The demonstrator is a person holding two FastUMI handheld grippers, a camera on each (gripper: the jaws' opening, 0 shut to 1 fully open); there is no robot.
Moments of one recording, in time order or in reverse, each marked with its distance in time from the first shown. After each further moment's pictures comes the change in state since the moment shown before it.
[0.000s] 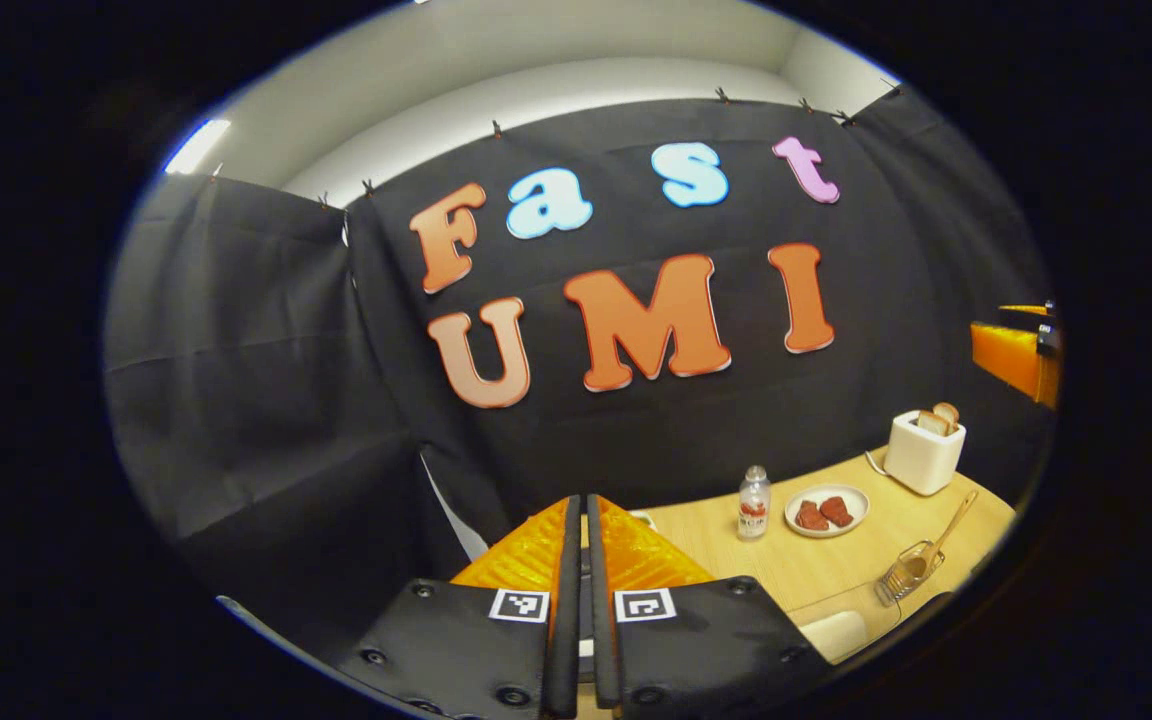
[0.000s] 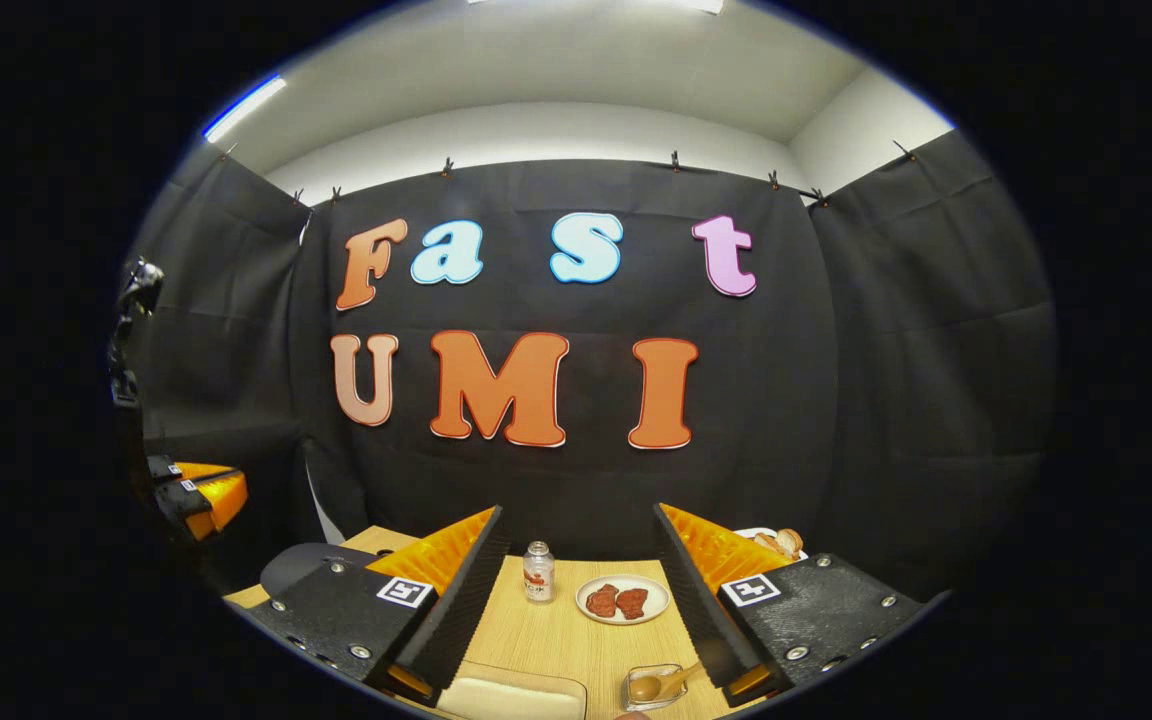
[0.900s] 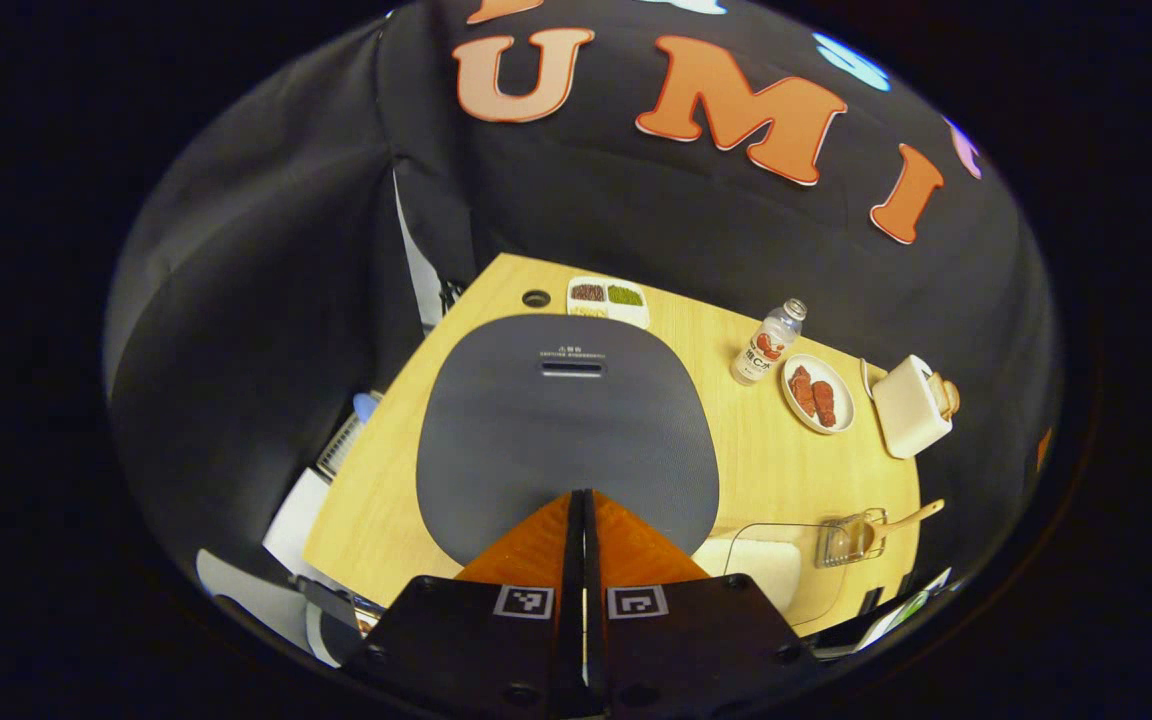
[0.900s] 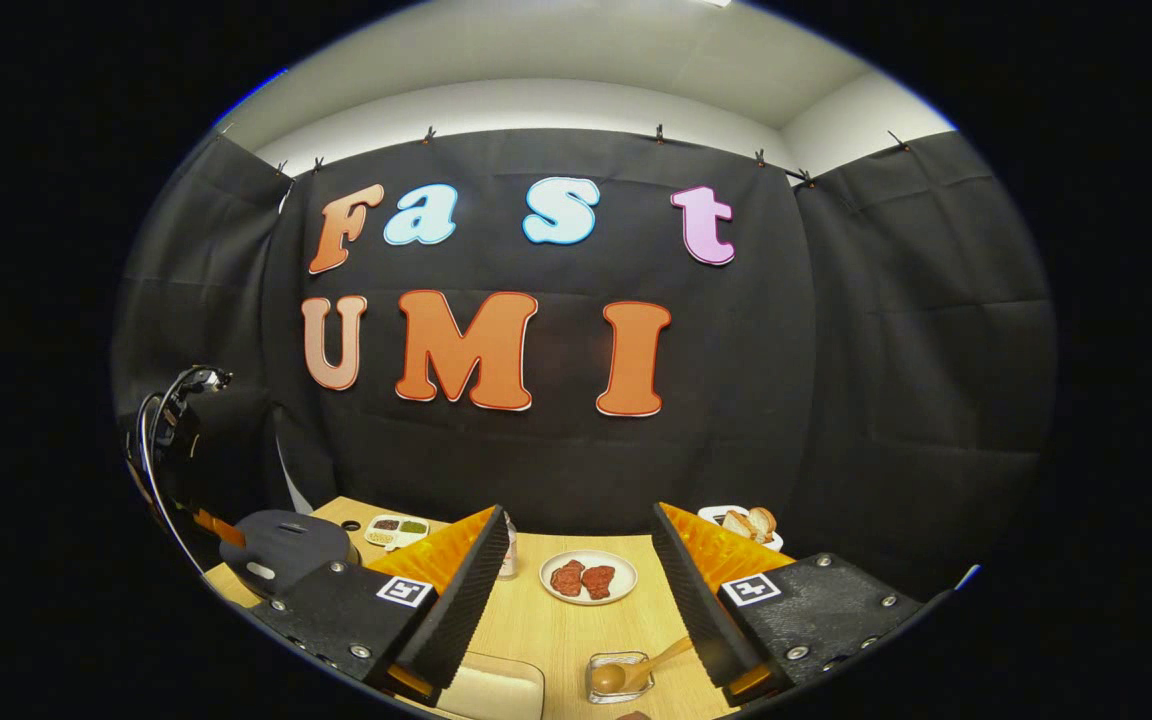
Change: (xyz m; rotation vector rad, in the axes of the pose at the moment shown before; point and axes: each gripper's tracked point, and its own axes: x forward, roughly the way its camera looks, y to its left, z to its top) left arm 0.062 0.004 -0.165 -0.398 0.780 -0.124; right arm 0.013 -0.044 -0.044 -0.035 0.075 -0.076
